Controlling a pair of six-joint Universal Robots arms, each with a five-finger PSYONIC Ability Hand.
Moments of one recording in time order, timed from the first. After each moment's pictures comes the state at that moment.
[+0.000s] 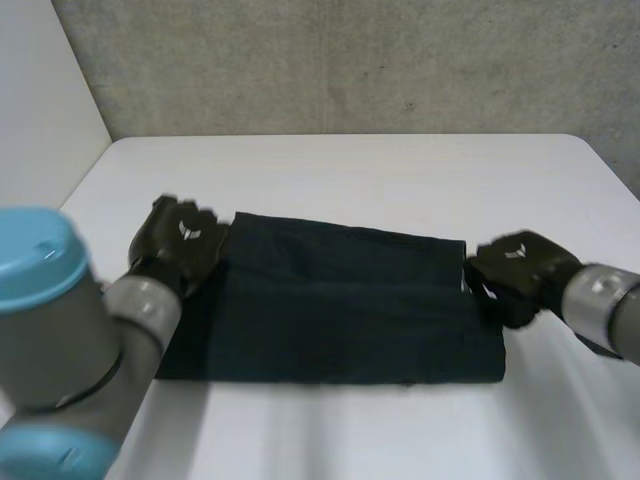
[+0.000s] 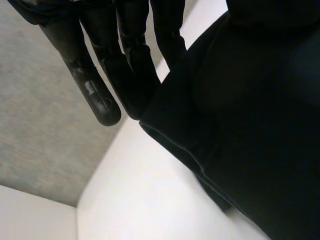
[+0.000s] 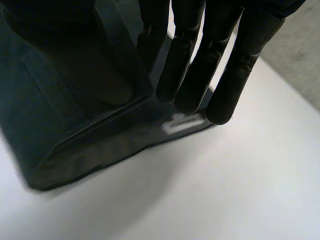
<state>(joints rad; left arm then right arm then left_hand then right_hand) 4.17 -1.76 -1.74 3.31 -1.74 3.83 1.75 -1.34 1.63 0.31 1.19 2.49 1.14 1.20 1.19 1.20 0.98 0.96 1.17 1.17 1.19 1.00</state>
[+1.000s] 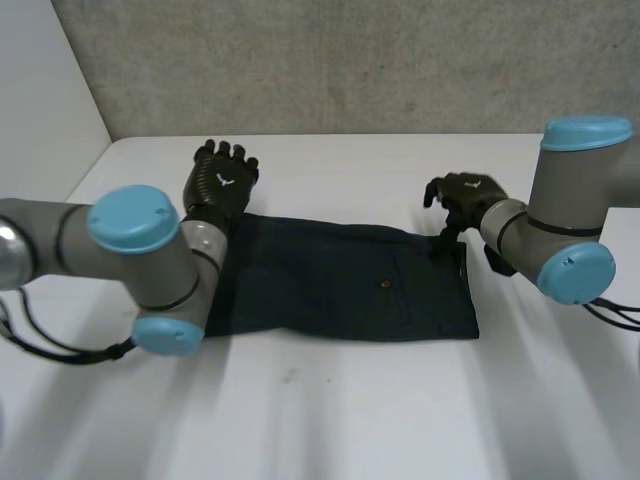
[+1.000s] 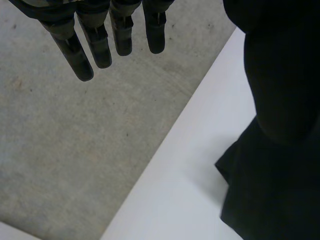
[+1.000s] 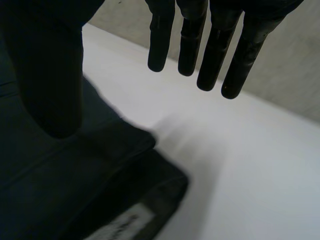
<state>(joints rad) 4.22 -2.26 -1.31 3.59 -1.67 3.80 1.90 -0.70 0.85 0.22 1.40 2.99 0.25 0.23 0.24 0.23 0.05 0.44 0.49 0.49 0.49 0.32</state>
